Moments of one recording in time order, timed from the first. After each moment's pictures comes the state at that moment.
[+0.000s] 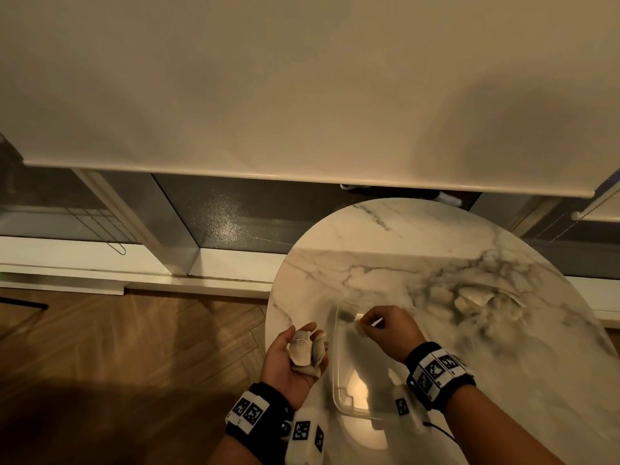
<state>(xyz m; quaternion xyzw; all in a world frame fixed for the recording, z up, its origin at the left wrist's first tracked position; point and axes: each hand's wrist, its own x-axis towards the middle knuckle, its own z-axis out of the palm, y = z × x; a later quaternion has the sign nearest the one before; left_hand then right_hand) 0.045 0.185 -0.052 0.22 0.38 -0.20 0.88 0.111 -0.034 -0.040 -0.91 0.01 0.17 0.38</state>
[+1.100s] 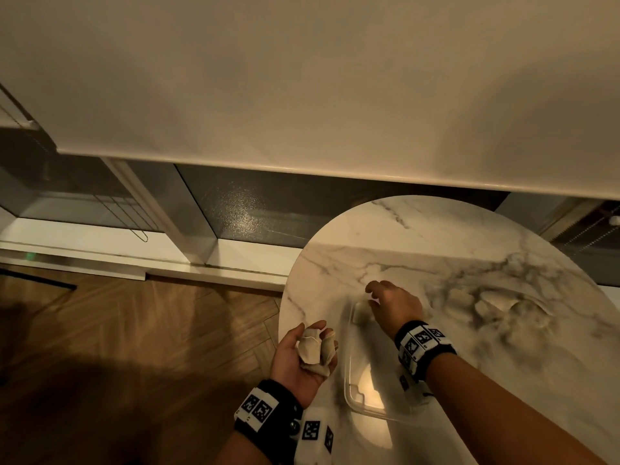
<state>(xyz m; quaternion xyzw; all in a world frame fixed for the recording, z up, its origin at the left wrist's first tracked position) 0.037 0.187 -0.043 0.16 0.36 -0.20 0.90 0.153 -0.012 -0.056 -0.98 -0.11 0.08 0.13</state>
